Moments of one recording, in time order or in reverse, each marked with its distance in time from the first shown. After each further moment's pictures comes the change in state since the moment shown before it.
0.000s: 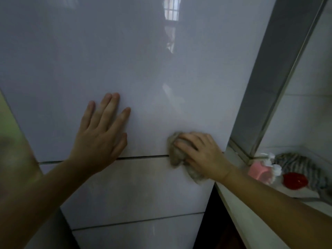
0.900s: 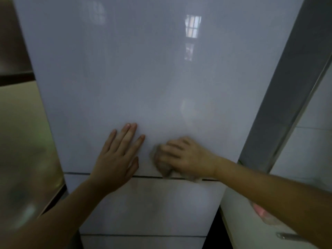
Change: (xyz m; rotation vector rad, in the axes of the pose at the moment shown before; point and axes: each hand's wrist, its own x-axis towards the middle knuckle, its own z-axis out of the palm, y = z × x) left_hand -0.003 0.002 -0.004 0.031 -0.032 -0.038; right_hand 0.113 0.026 -0.013 -0.018 -0.073 -0.491
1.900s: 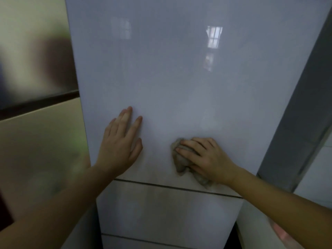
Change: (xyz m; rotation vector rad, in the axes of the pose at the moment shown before) left_hand 0.039 -0.049 -0.069 -0.055 0.013 -0.273; right_hand 0.020 0.018 -0.028 0.029 0.204 0.225
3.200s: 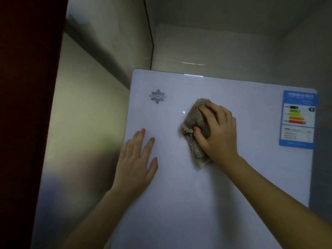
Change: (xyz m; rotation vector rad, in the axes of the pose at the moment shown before) left_hand 0.203 -0.107 -0.112 -0.025 0.339 0.004; right_hand 0.338 0.145 -0.110 -0.247 0.433 0.487
